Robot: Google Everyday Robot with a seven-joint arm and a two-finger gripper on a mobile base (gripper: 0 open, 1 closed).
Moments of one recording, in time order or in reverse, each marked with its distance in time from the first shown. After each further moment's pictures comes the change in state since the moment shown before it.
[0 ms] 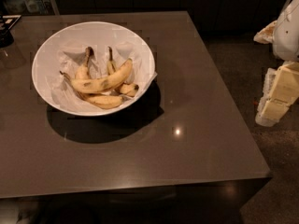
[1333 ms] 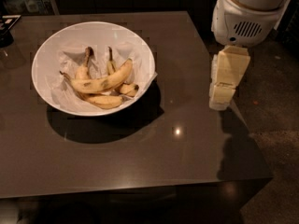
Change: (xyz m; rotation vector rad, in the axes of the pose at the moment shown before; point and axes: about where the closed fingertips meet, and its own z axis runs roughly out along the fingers) arm -0.075 -0.009 0.011 -0.012 0.105 -0.062
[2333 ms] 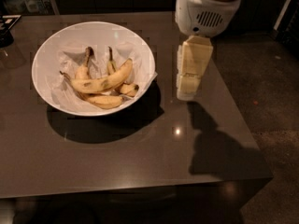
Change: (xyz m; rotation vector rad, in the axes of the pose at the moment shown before) arm -0.068 -0.006 -0.002 0.007 -0.104 -0.126
